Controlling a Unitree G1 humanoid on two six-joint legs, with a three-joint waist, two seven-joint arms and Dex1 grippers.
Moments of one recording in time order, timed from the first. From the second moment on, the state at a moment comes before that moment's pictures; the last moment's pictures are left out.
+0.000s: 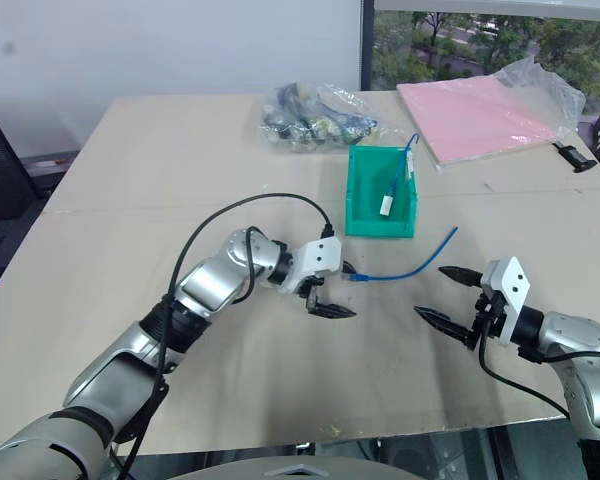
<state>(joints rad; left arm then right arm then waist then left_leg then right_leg) -0.70 0.44 -0.55 0.17 -0.08 0.36 -1.15 0.14 -0.63 -0.24 -0.31 0.49 0.28 1.02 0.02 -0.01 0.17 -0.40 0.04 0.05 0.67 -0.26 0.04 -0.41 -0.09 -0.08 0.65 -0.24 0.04</state>
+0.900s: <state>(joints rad) -0.70 0.28 -0.27 -0.04 -0.48 0.76 -1.15 0.14 -0.50 -0.26 -0.44 1.07 0.68 0.76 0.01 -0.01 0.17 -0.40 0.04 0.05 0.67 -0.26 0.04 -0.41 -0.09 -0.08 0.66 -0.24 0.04</state>
